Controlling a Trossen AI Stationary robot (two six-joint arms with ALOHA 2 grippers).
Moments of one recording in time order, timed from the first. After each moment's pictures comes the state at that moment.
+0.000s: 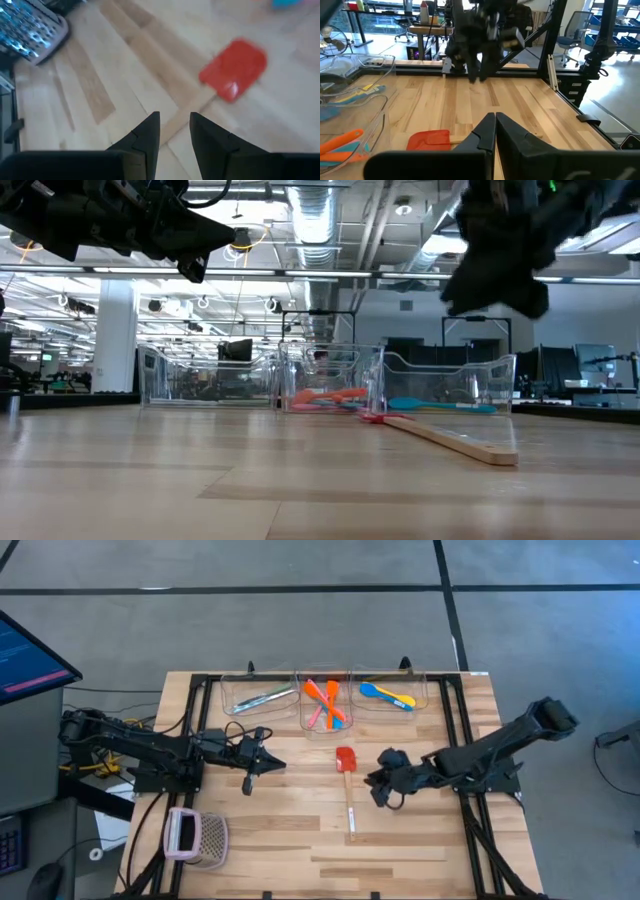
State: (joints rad) left arm -0.06 0.98 0.29 0.59 0.04 -0.06; right arm 0.37 1.25 0.69 -0.23 0.43 0.95
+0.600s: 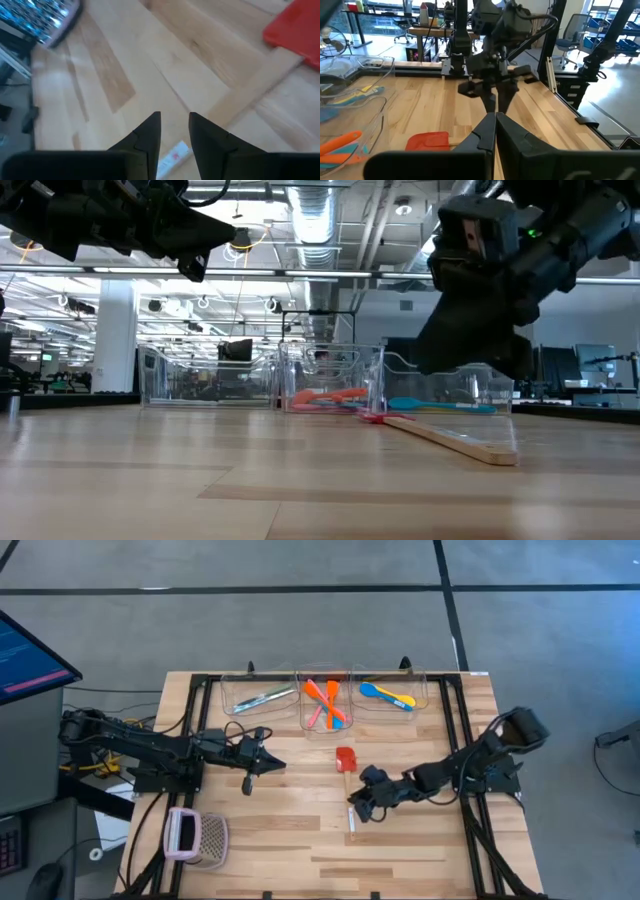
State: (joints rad) left arm -0.06 0.98 0.29 0.60 0.05 -0.07; right arm 0.39 1.58 0.65 0.19 0.31 1.02
